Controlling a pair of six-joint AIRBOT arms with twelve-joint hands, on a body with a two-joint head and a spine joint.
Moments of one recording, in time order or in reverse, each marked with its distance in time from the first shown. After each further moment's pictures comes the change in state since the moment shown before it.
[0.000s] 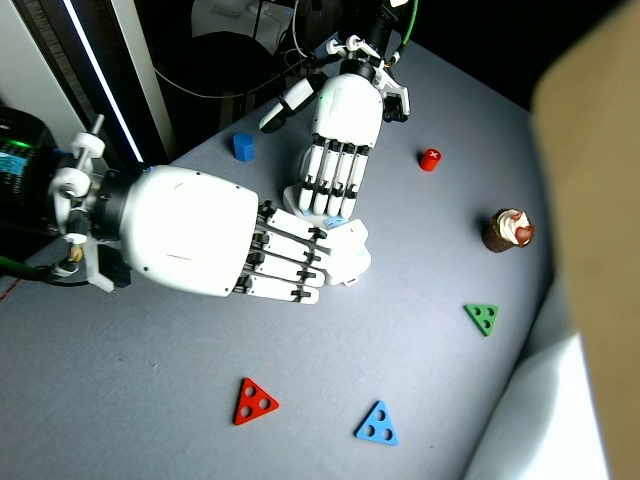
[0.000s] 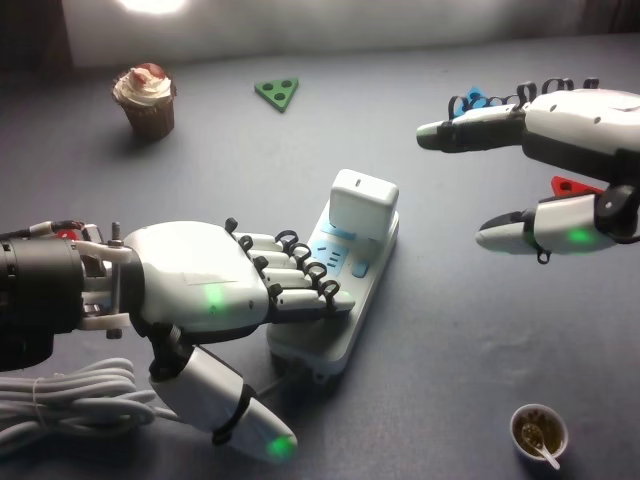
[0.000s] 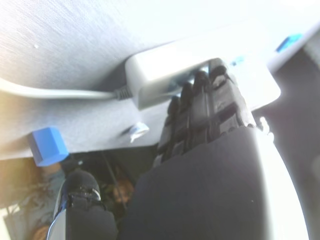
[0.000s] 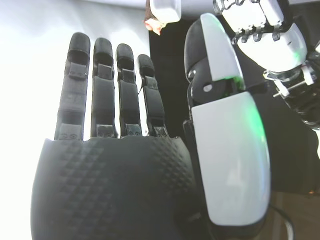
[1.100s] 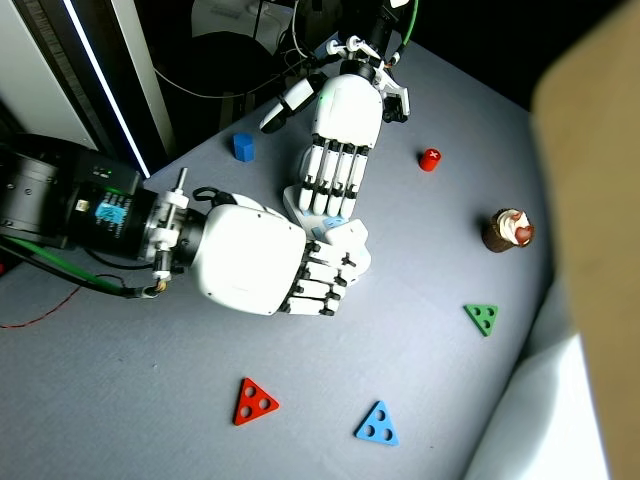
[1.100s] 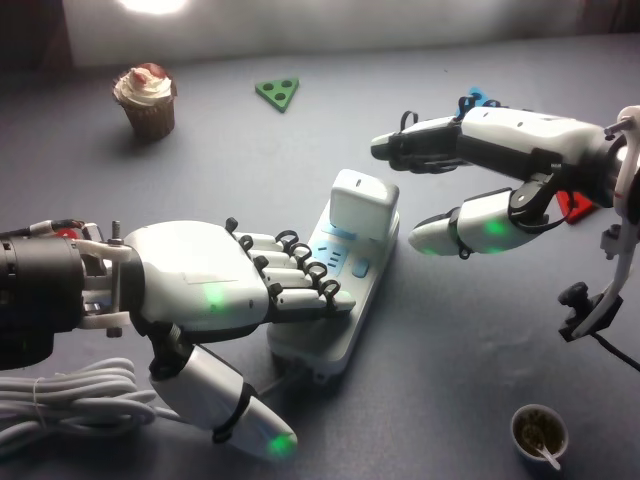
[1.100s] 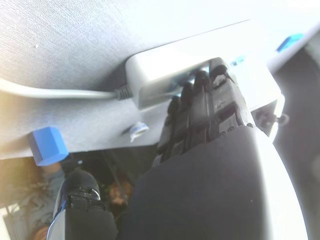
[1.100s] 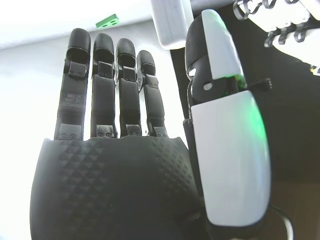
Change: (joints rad) left arm -0.001 -0.001 0.004 0.002 -0.005 -0.005; right arm -0.006 -0.194 0.133 0.230 -0.003 -0.004
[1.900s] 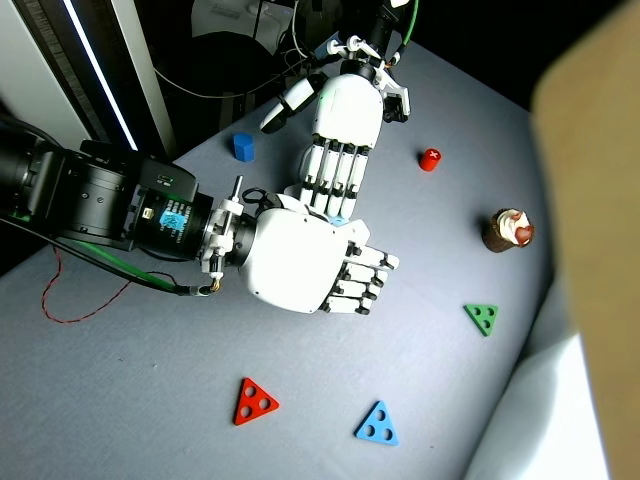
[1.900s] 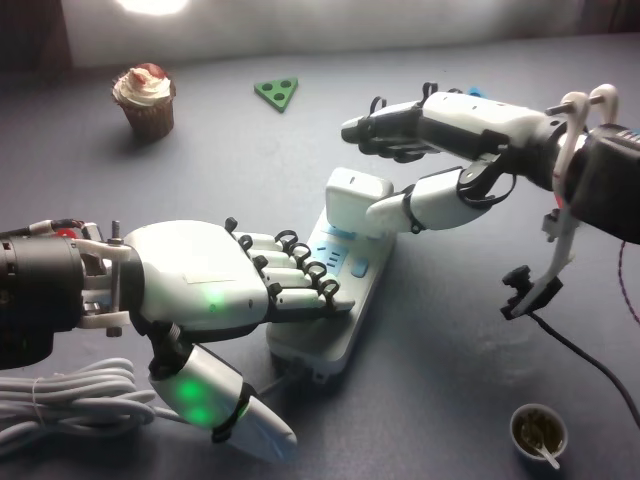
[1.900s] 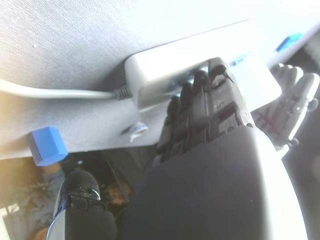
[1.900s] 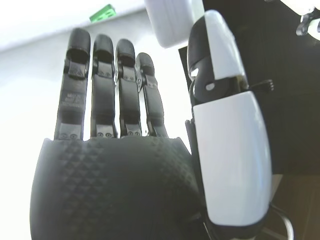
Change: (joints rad) left arm -0.001 0.000 0.000 0.002 0.002 -0.002; right arm 0.034 -0.152 0.141 0.115 0.003 -0.022
